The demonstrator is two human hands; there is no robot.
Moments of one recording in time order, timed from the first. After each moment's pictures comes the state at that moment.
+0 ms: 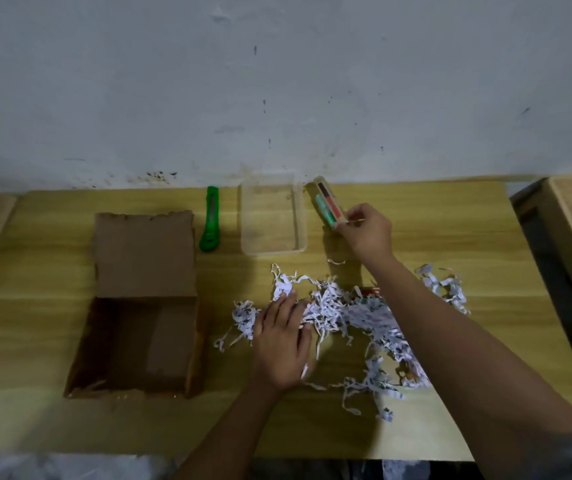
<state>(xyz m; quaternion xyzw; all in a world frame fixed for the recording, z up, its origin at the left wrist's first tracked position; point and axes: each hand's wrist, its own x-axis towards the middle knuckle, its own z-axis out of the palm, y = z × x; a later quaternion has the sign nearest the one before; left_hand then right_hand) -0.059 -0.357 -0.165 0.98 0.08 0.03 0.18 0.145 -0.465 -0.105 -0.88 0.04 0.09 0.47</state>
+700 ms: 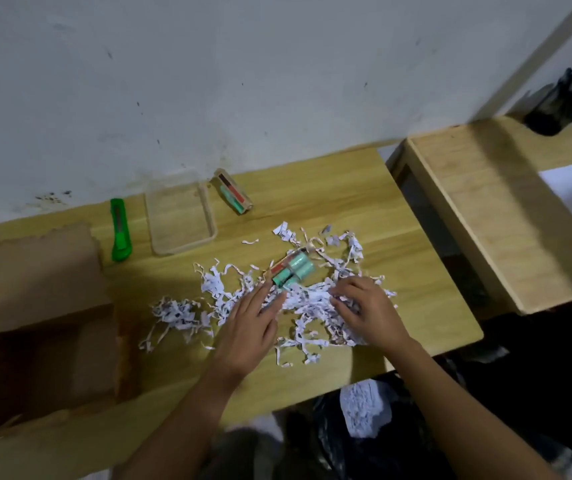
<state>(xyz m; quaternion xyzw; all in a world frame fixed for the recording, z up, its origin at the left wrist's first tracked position) -0.062 -0.398 -0.153 0.97 -0.11 -0.06 0.20 -0.022 -0.638 -0.127 -0.93 -0.16 0.03 0.32</state>
